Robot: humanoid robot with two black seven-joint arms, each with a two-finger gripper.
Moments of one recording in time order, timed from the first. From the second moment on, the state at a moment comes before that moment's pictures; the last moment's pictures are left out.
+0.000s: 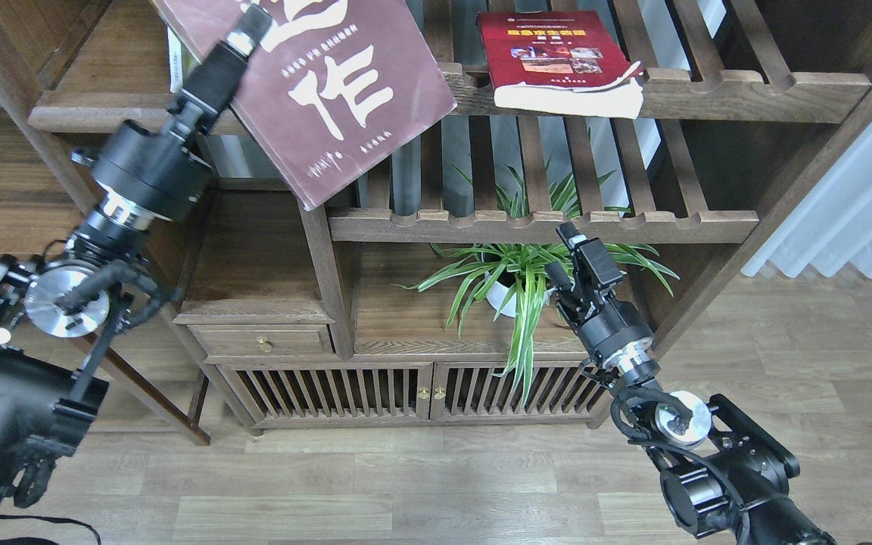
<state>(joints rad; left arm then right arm) -0.47 0.17 -1.36 -1.38 0.16 -0.49 0.06 0.28 -0.08 1.07 0.84 0.42 0.58 -0.10</state>
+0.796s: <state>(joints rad) -0.53 0.34 -1.63 -1.38 0.16 -0.49 0.12 0.29 0.00 0.98 0.84 0.41 0.58 -0.10</state>
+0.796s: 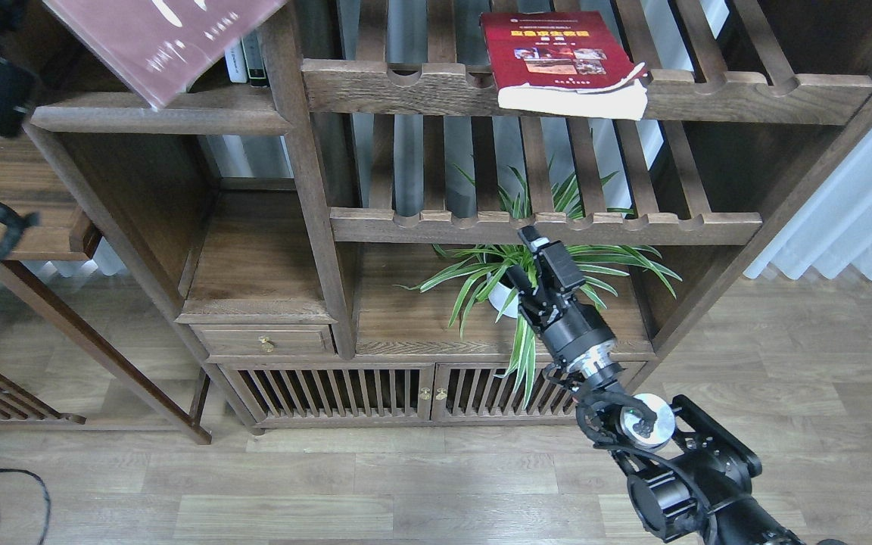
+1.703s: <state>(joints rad) -0.54 0.37 -1.84 -1.38 0.47 -0.49 0.28 0.29 0.01 0.84 0.86 0.41 0.58 -0.10</state>
